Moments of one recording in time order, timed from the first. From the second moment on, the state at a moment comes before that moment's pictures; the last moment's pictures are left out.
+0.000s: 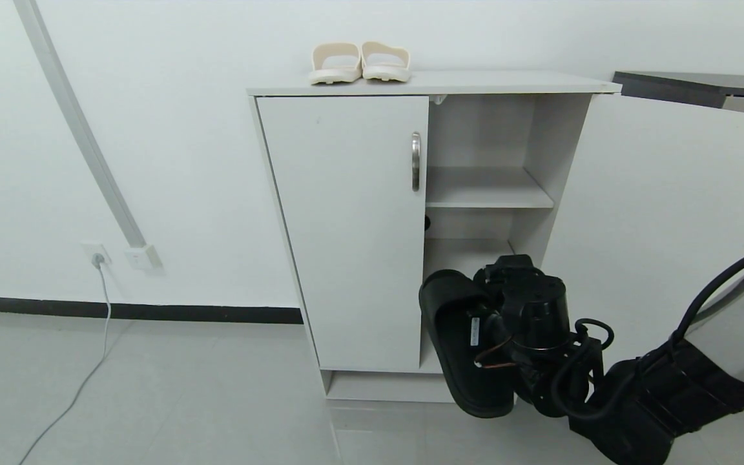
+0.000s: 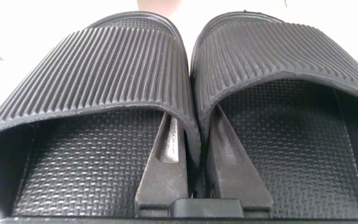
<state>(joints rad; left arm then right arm) 0.00 0.00 0.00 0.01 -0.09 0.03 0.73 2.02 -0.81 -0.94 -0.60 0.21</state>
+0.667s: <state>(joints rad) 0.00 0.00 0.00 0.00 -0.09 0.02 0.72 2.13 -1.03 -0.88 -0.82 0.22</state>
